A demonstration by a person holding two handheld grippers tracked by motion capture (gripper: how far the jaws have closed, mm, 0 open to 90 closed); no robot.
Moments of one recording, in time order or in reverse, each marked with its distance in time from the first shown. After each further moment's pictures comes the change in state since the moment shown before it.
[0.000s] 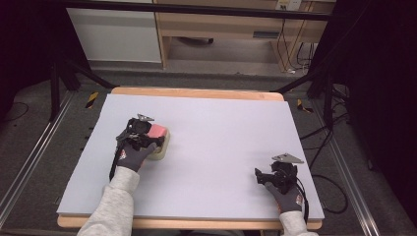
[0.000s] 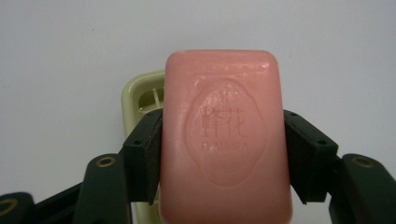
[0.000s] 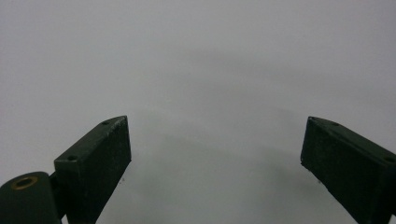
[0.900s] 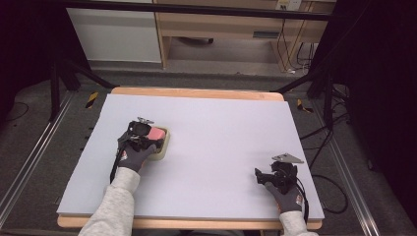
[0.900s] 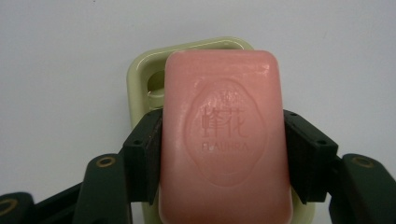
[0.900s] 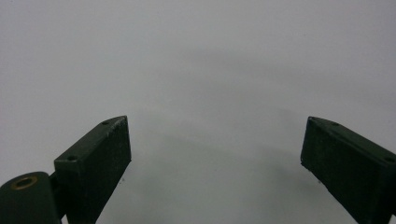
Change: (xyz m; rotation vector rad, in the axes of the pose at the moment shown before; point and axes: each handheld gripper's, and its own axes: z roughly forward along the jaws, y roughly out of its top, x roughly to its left) left arm 0.009 -0.012 0.024 0.042 0.017 -0.021; right arm 0.000 0.000 0.000 0.002 0.000 0.000
